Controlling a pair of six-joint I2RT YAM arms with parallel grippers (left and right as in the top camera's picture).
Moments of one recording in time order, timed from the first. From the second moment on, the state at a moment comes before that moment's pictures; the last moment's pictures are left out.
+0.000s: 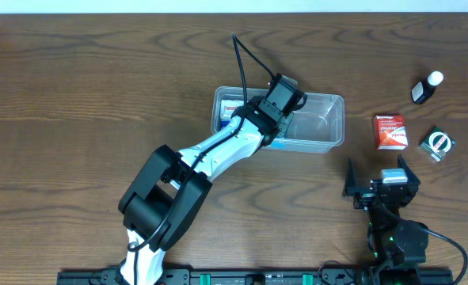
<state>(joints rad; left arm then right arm) -0.72 2.04 1.41 -0.33 -0.25 -0.20 0.05 0.01 0.01 -0.07 0.03 -0.12</state>
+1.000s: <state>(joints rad) -0.65 1.81 1.44 -0.82 -0.30 -0.20 0.05 0.01 0.01 -0.07 0.03 -0.12</state>
